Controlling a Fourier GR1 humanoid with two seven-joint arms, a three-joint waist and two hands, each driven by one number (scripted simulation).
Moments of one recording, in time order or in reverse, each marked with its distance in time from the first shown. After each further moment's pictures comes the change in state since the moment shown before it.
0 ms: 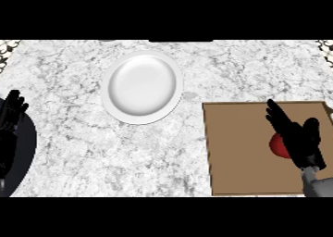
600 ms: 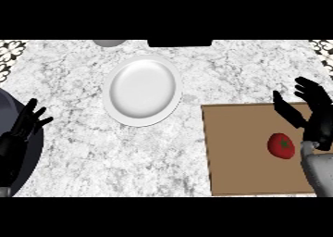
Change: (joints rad) left arm 0.040 0.005 -0.060 -0.037 -0.054 -0.047 0.089; right arm -0.153 0.089 -0.171 0.088 0.254 -0.599 -0.032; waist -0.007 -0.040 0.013
